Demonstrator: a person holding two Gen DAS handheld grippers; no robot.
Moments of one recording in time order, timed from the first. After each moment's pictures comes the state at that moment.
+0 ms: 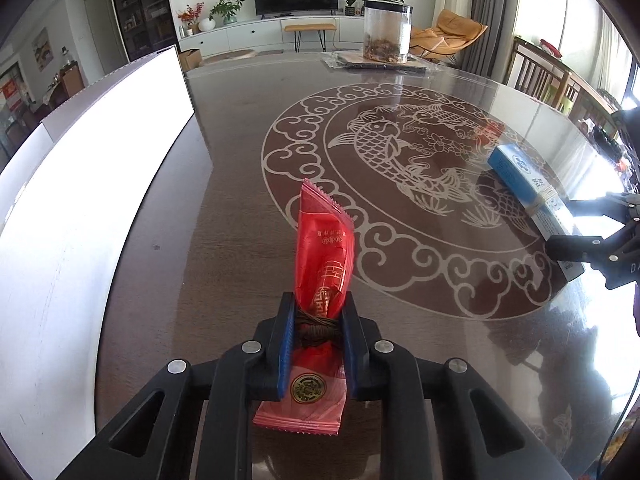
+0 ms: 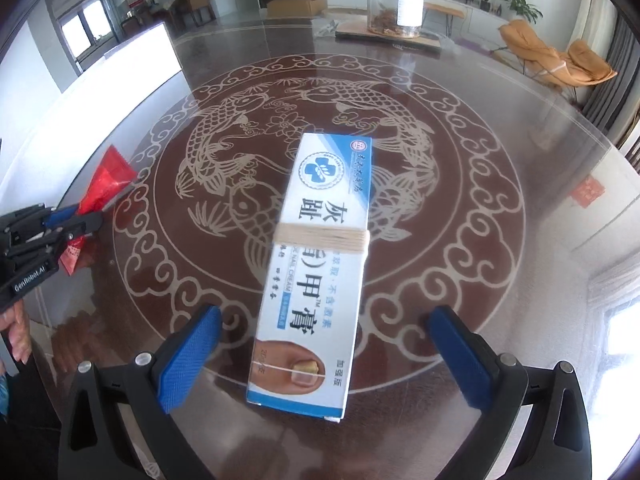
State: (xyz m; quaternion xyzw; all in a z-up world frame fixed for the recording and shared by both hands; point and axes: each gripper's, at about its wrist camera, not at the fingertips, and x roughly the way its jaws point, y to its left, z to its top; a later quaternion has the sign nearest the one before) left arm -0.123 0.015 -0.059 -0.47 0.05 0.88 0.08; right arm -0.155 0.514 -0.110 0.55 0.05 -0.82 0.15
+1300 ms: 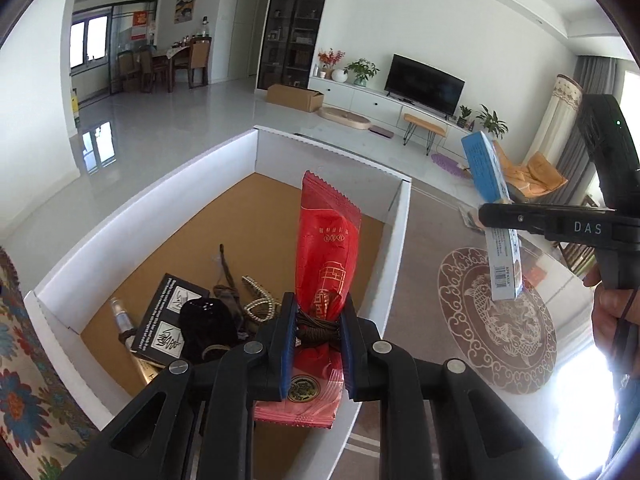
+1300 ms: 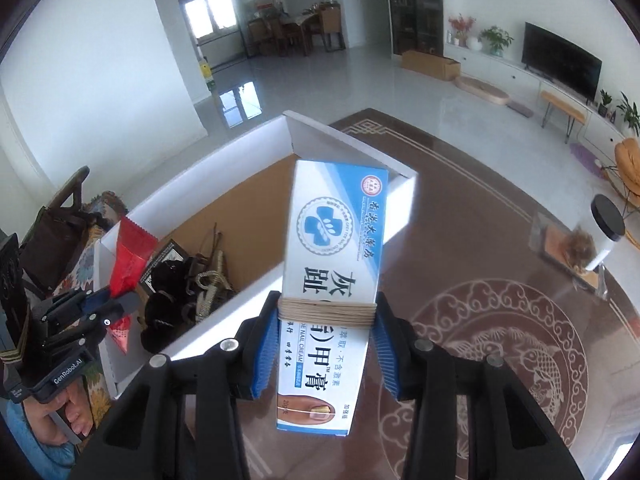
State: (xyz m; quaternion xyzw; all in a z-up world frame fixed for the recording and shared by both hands) left arm -0.044 -0.213 0.078 -0.37 -0.14 0.92 -0.08; right arm -0.187 0.210 0.080 0.43 0.12 -0.82 0.37
